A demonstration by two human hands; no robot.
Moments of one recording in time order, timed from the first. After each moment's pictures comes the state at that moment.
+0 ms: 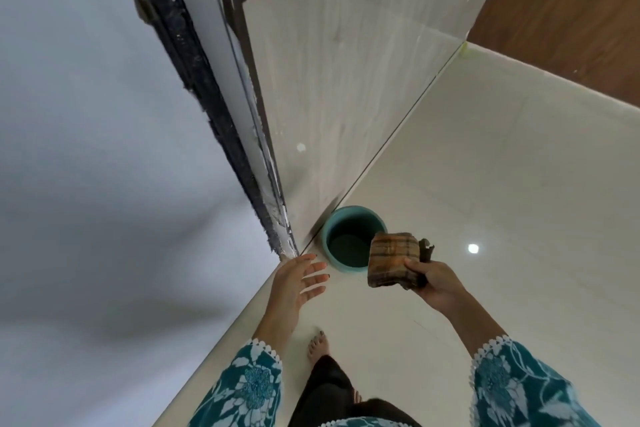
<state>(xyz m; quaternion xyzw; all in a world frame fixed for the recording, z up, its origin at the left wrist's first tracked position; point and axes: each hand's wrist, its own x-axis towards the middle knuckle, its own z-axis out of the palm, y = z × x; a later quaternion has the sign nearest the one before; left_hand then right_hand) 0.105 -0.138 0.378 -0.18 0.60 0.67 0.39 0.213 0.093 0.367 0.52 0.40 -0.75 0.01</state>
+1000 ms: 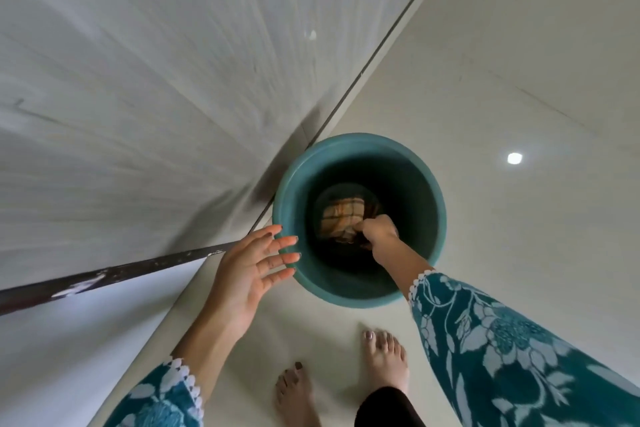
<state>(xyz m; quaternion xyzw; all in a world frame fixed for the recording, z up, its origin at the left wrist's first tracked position) -0.046 0.008 -0.071 -0.25 0.63 0.62 0.40 0.010 0.203 -0.216 0.61 0.53 -0.55 0.22</state>
